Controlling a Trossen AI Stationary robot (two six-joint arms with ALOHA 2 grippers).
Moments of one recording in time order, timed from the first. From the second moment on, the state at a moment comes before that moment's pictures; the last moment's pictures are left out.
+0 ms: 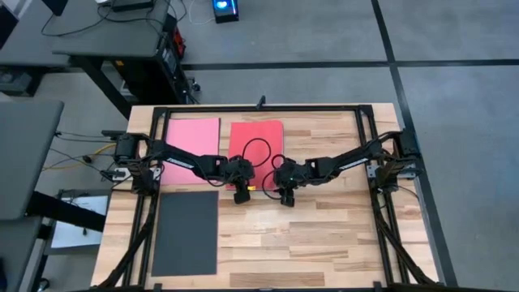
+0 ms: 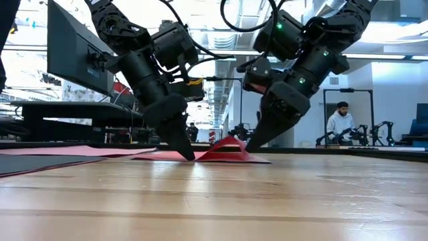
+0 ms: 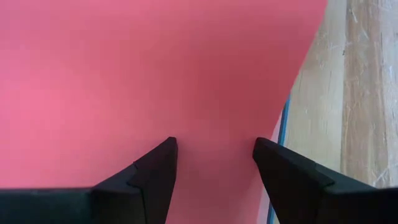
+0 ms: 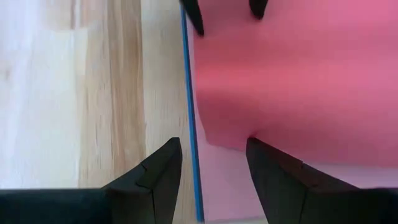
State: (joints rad) left arm 0.03 1.79 0.86 -0.06 -0.09 -0.13; right arm 0.02 1.75 0.84 0.08 0.05 0.12
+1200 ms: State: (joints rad) left arm 0.03 1.79 0.86 -0.06 -0.09 -0.13; right arm -0.11 1.76 0.82 0.18 0.17 0.23
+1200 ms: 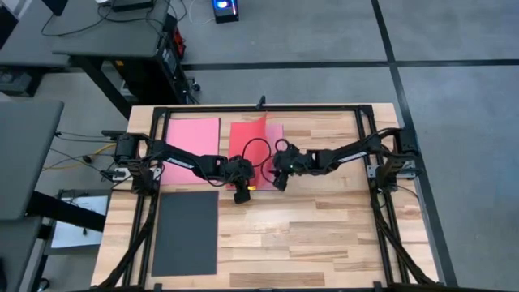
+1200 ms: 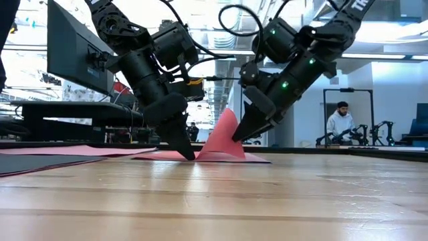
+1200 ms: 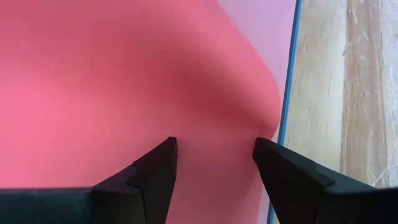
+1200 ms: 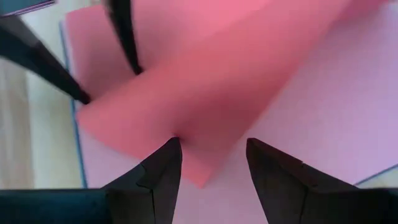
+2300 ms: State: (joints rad) left arm 0.03 1.79 0.86 -0.06 -0.09 -0.13; right arm -0.25 1.76 0.68 0.53 -0.34 0.49
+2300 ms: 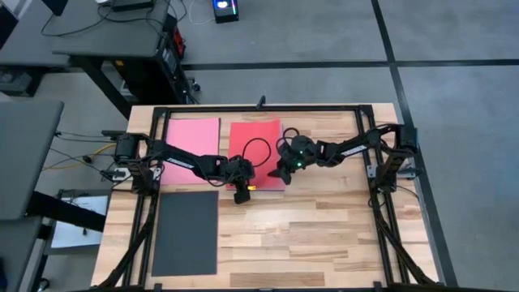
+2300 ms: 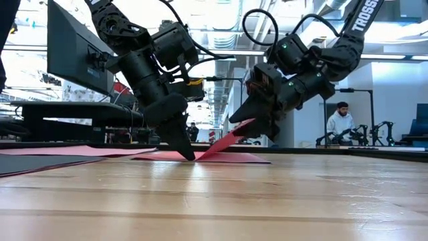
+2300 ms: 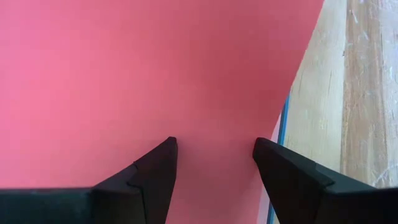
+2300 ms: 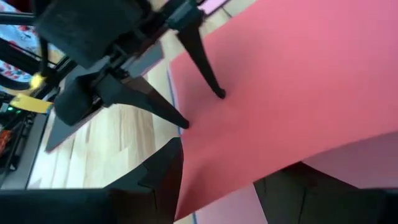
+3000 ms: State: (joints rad) left arm 0.03 1.71 0.90 -0.19 -0.10 -0.12; right arm -0.27 1.75 0.68 0.57 -0.34 0.49
